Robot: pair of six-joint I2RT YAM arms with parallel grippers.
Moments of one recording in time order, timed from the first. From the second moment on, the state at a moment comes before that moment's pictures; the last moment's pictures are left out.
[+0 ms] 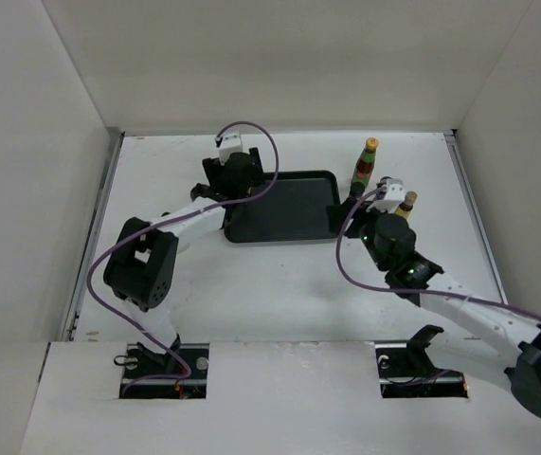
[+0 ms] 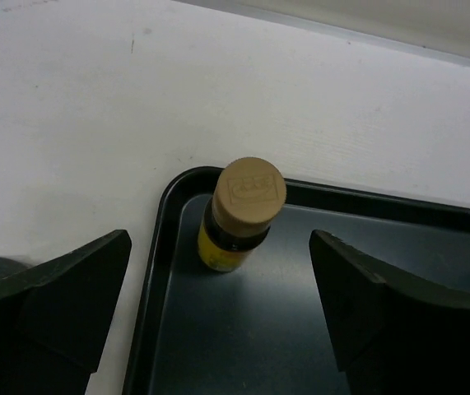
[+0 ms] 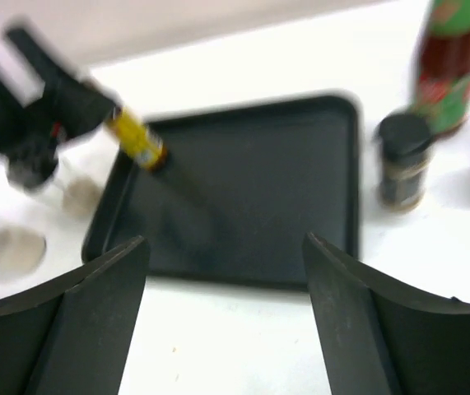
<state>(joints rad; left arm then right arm) -0.49 1.79 1.17 0.19 -0.57 -0.40 0.67 1.04 0.56 0.33 0.37 0.43</state>
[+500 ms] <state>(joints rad) -0.66 1.22 0.93 0.45 -0.57 -0.39 0.22 1.00 0.89 -0.06 0.58 0.38</state>
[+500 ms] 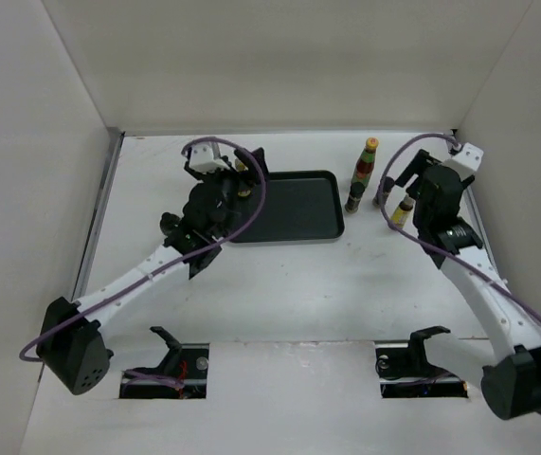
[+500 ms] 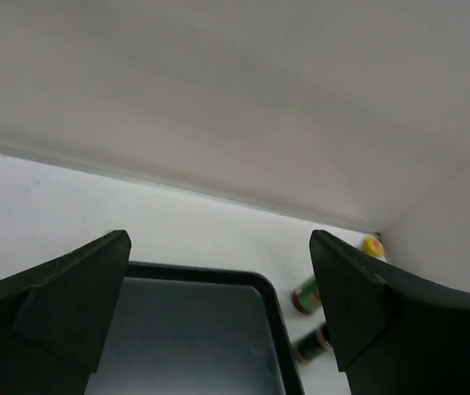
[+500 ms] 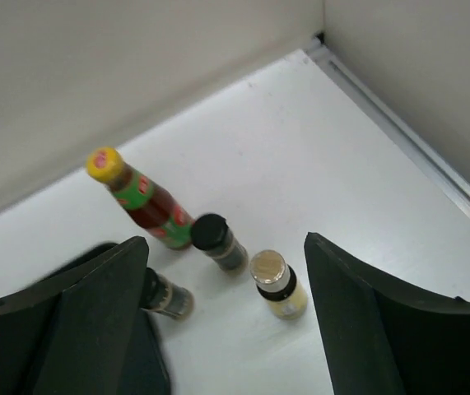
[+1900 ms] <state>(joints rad) -0.99 0.86 0.36 0.58 -0.64 -0.46 0.22 1.05 0.88 -0.18 0.64 0.36</state>
